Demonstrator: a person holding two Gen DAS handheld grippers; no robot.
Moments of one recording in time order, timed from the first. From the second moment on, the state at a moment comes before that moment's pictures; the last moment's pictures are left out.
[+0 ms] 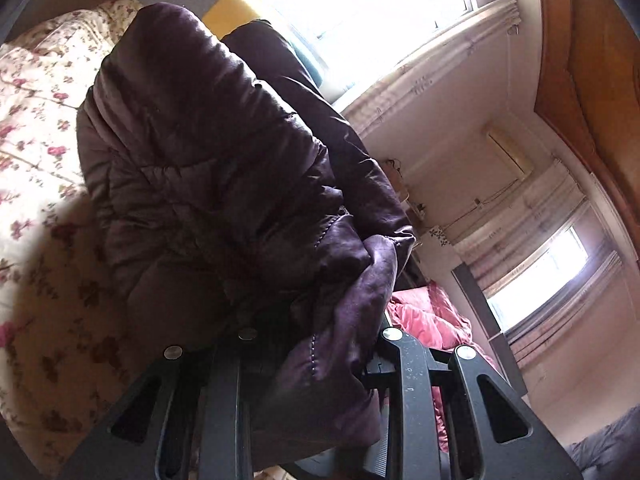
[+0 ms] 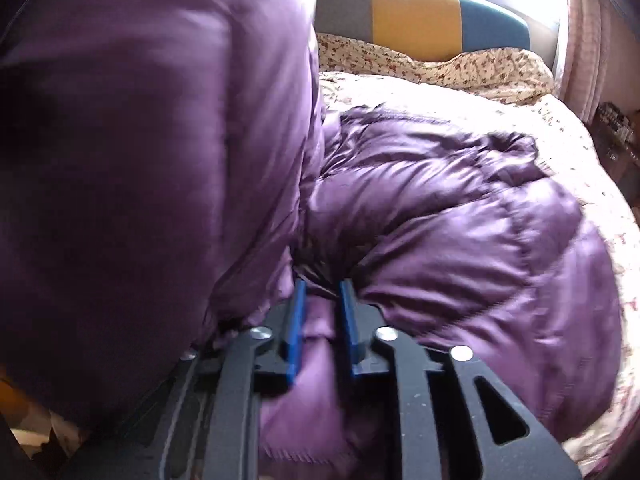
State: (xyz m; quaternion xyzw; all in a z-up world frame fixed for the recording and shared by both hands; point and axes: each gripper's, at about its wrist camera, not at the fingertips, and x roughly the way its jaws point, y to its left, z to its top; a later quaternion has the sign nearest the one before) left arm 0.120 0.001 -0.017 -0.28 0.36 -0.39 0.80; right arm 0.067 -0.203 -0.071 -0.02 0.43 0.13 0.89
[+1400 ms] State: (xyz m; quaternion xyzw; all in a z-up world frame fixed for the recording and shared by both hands) left arm 0.104 -0.109 0.028 -0.16 0.38 -0.38 0.82; right arm 0.073 -0.369 -0.018 -0.08 0.45 -0.10 0.88
